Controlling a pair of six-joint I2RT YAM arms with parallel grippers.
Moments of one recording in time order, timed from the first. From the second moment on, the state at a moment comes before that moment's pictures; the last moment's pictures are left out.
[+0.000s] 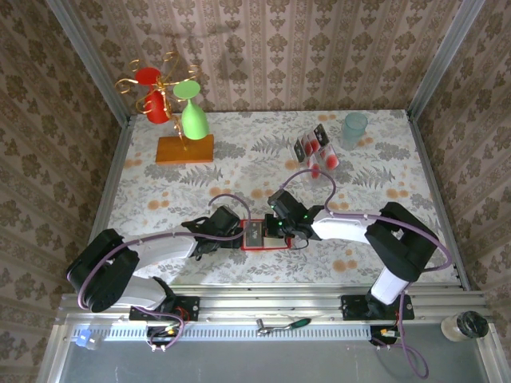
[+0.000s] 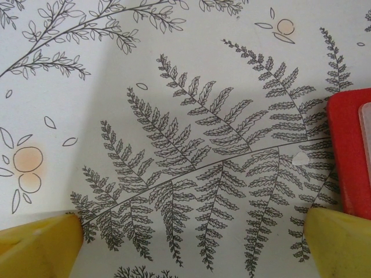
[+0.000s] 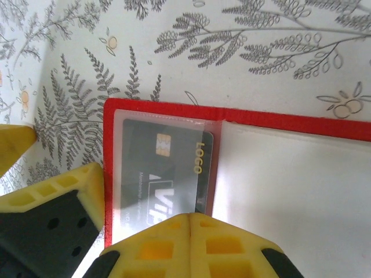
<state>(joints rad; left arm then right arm) -0.84 1.37 0.53 -0.28 -0.28 -0.62 0.80 1.65 0.83 -0.09 -0.14 0.84</state>
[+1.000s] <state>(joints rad) -0.83 1.37 0.53 -0.28 -0.29 -0.61 0.80 1.79 0.92 -0.12 -0.17 0.81</state>
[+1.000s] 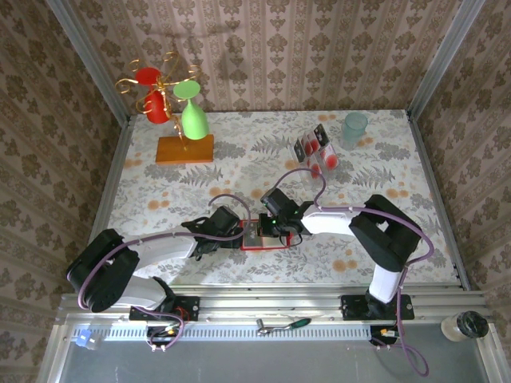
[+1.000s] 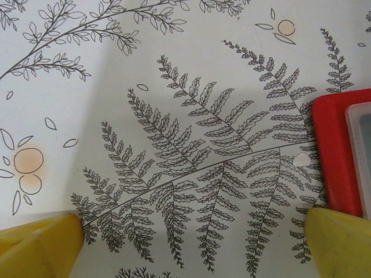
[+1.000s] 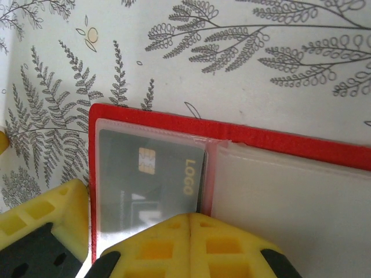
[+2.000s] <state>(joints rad) -0.74 1.11 0.53 -0.39 -0.28 -0.61 0.74 1.64 0.92 -0.14 -0.19 0.80</state>
